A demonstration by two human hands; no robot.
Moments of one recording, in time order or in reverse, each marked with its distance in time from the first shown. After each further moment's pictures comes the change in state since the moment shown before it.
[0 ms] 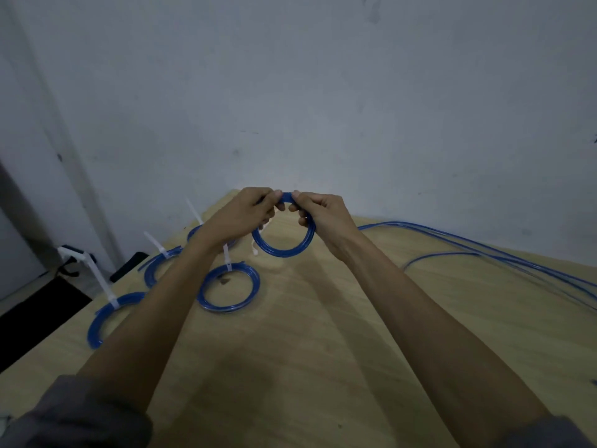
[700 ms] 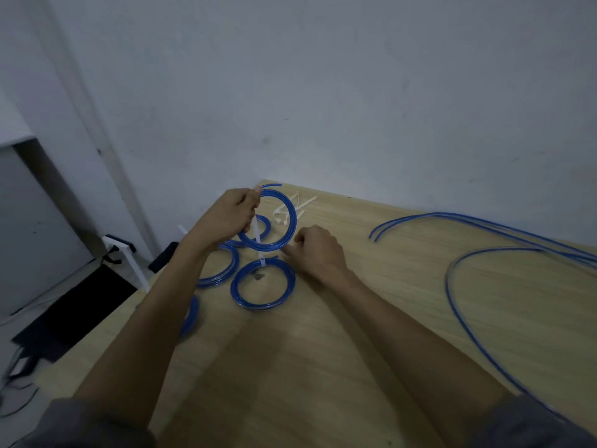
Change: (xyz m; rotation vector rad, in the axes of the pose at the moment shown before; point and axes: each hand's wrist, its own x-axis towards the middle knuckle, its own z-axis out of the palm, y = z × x) left_hand -0.022 -0.058 -0.047 -0.050 0.131 -0.212; right_hand 0.016 0.097 0.068 -1.002 0.014 0.024
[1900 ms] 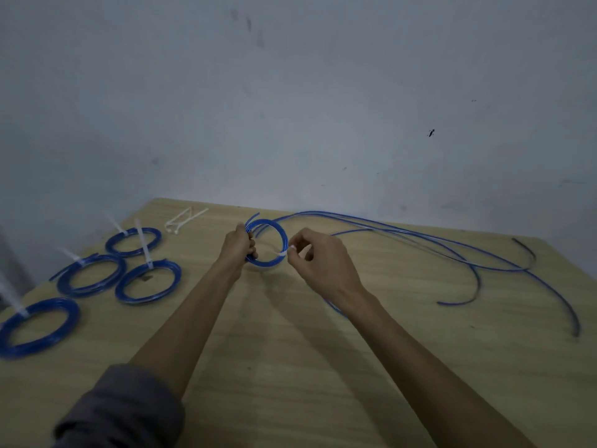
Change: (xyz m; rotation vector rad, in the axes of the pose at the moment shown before) left_hand -0.029 0.078 0.219 -0.600 0.028 -0.412; right_hand -0.191 0.090 -0.187 0.050 0.339 -0.085
